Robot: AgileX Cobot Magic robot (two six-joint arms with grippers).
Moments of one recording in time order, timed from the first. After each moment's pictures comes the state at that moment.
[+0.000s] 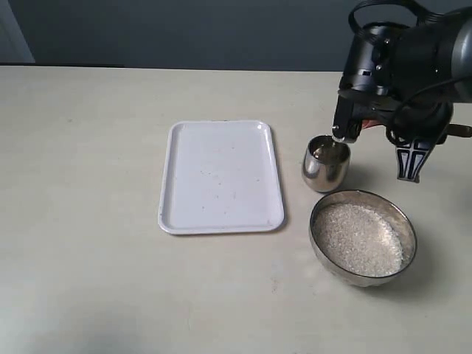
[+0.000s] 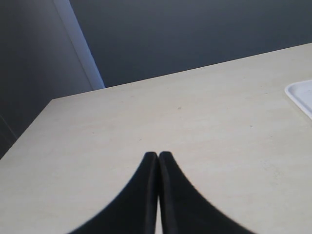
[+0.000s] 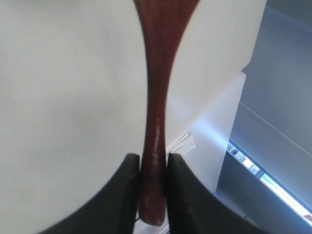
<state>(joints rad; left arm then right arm) -0.12 0.00 0.00 0.18 0.25 0.04 0.68 1.78 -1.13 -0.93 1.19 -0.13</state>
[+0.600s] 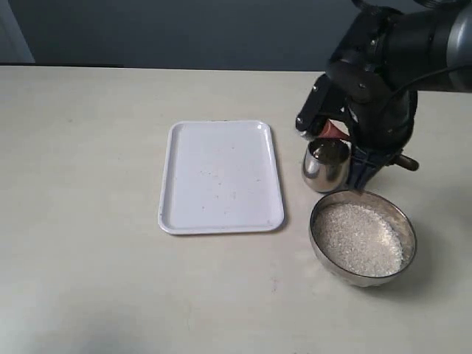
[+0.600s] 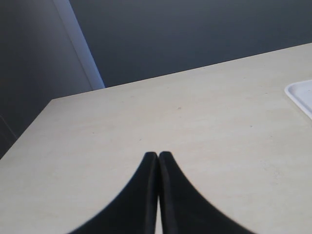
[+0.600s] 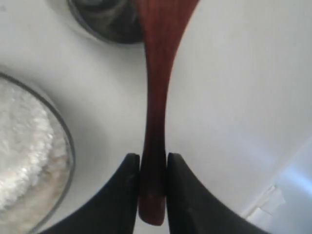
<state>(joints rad) -0.12 0.00 0.00 0.18 0.25 0.04 0.71 1.78 -1.18 -0.60 1.09 -0.13</state>
